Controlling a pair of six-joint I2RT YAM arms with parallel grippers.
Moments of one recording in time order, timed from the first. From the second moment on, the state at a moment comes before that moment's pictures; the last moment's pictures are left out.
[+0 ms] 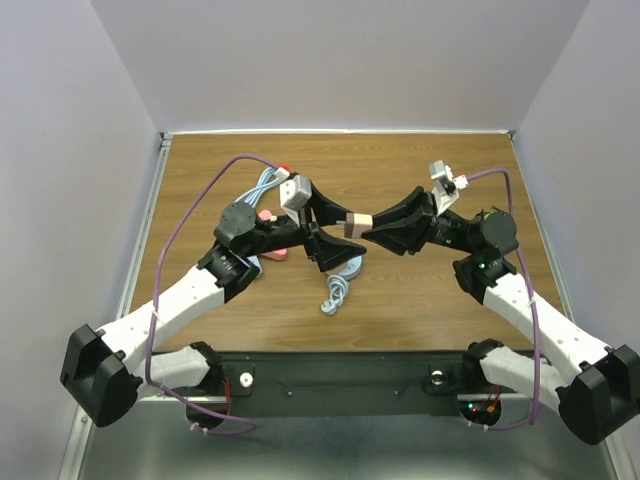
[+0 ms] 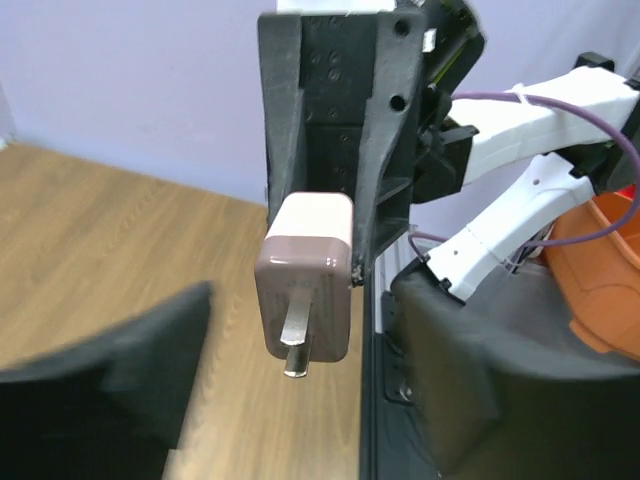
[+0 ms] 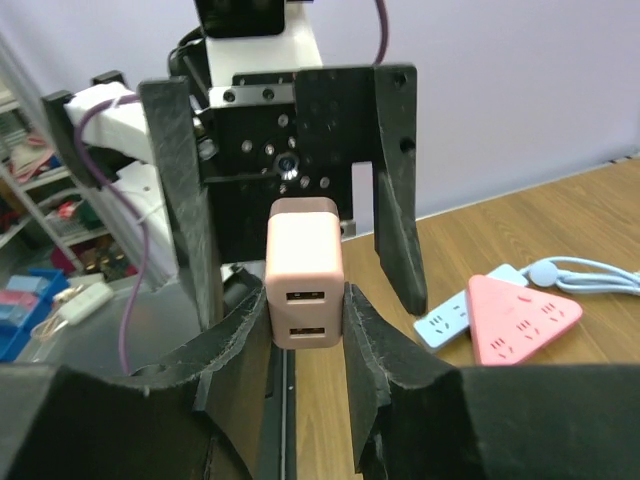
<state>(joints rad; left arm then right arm) -0.72 1.08 0.82 0.55 0.70 -0.42 0.47 1.00 0.72 0.79 -0.88 0.67</state>
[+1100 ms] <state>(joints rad) -0.65 1.29 0.76 0.03 0.17 -0.31 0.45 1.59 1.28 -0.61 -0.30 0.15</state>
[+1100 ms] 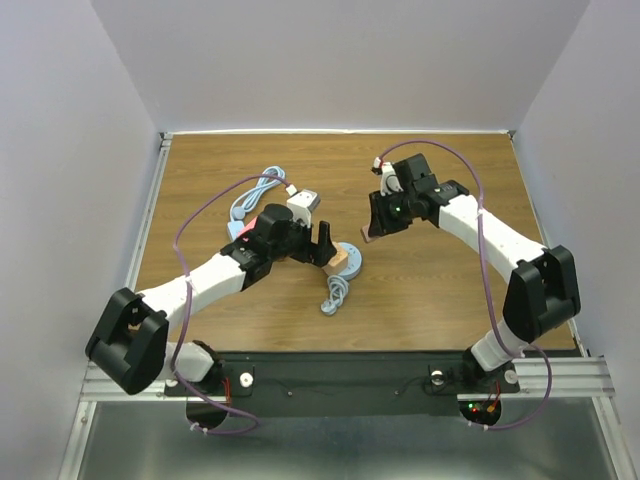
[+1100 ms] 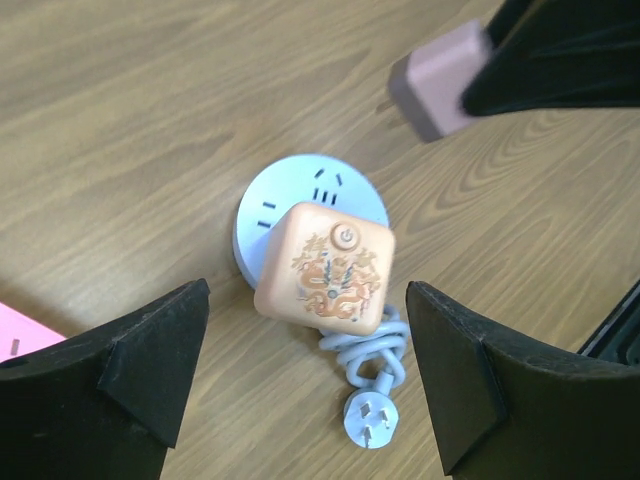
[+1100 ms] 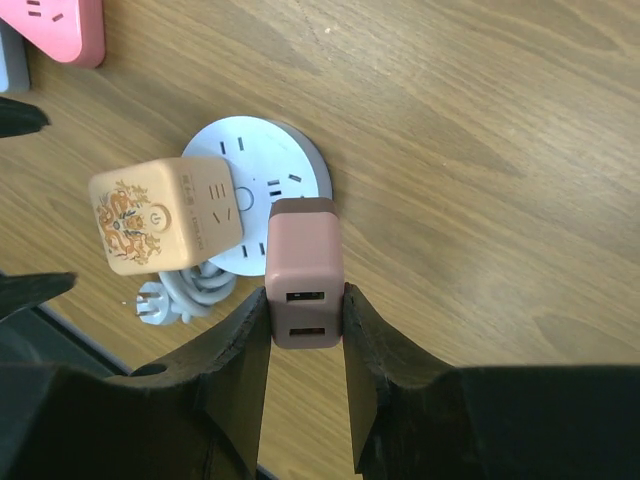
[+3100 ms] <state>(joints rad) -0.67 1.38 0.76 0.00 0.23 -0.33 0.60 1.87 1.50 -0.76 -0.24 0.05</state>
